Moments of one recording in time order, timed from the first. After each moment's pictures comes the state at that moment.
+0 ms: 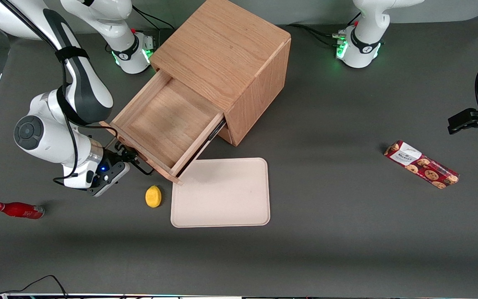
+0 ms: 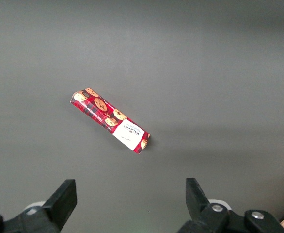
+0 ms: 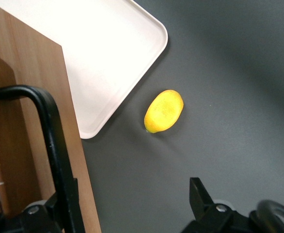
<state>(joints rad) -0.19 0.31 0.40 -1.84 0.01 2.12 -0.50</state>
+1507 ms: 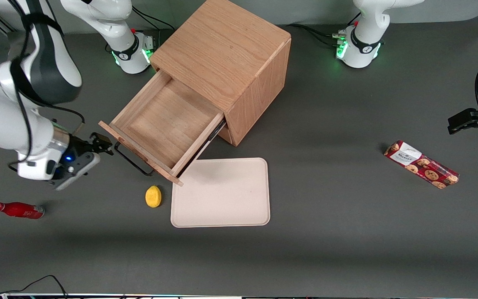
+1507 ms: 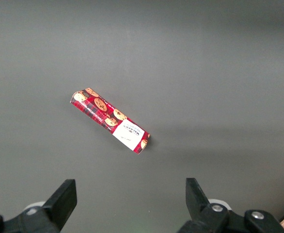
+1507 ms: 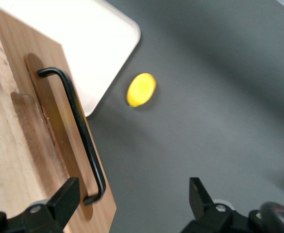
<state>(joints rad) -0.19 0.19 0.35 -1.66 -0.02 1.83 -0.40</state>
